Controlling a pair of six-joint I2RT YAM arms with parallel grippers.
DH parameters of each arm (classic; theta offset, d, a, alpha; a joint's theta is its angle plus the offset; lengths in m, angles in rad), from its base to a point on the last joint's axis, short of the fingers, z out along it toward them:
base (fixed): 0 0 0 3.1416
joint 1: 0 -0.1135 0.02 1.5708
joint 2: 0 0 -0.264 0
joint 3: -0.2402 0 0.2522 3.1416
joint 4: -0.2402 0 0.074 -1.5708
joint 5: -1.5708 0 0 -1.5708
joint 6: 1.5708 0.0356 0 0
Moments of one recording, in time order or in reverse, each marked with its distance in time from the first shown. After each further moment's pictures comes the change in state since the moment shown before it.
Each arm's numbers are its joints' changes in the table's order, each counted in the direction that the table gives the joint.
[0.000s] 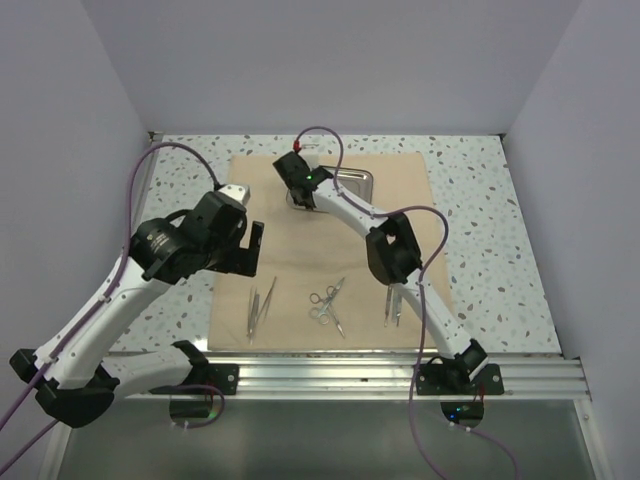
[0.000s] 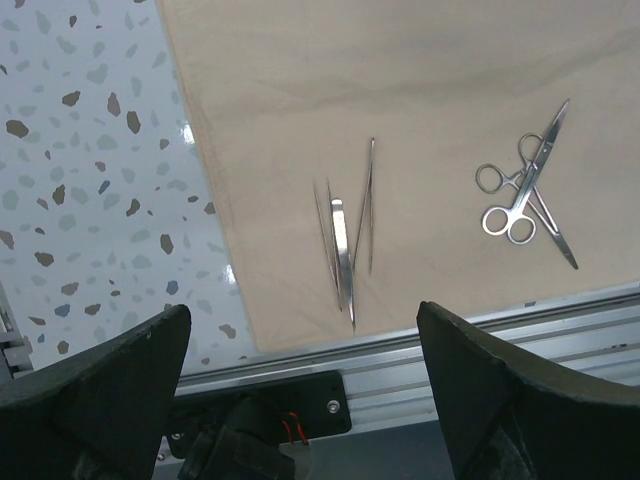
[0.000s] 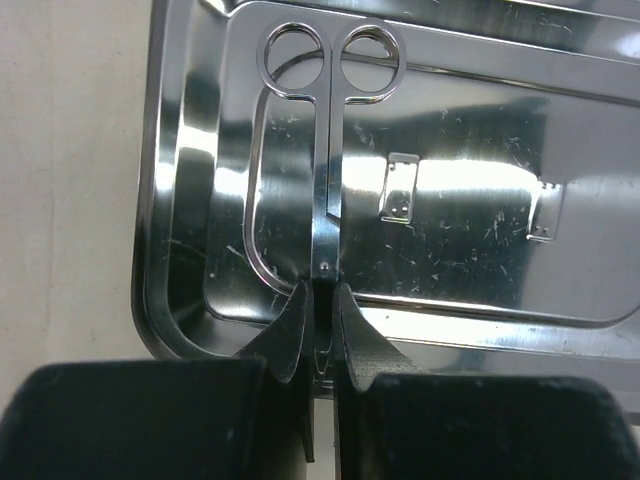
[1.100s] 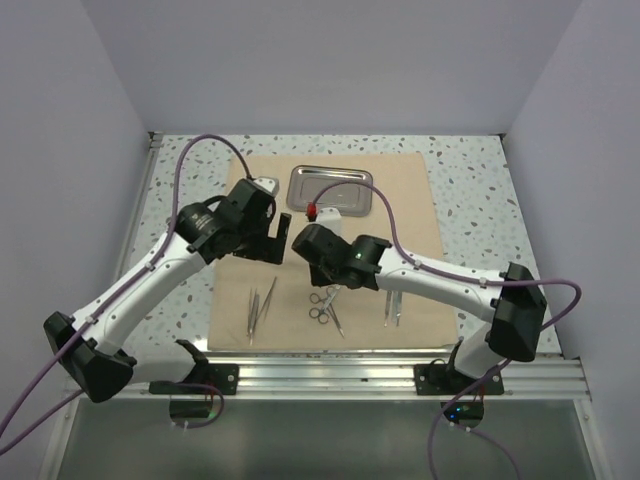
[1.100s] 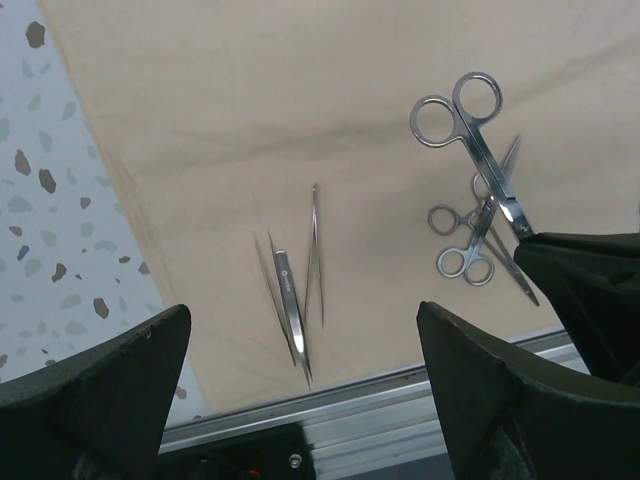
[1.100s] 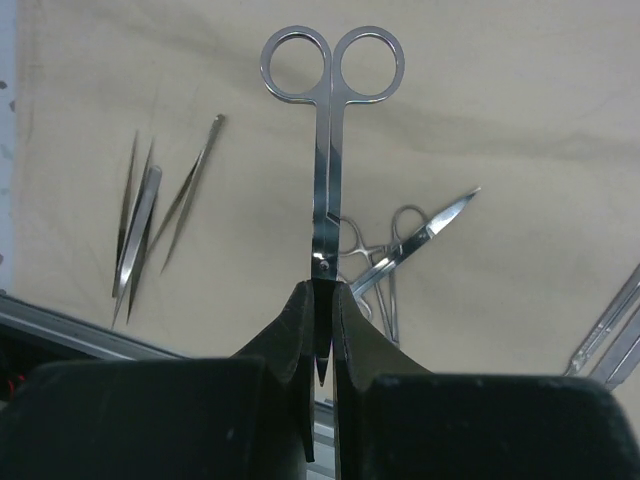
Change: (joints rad) left arm -0.023 0.208 0.019 0.216 -0.090 0.027; right arm -0.344 -1.081 1.125 0.034 0.163 0.205
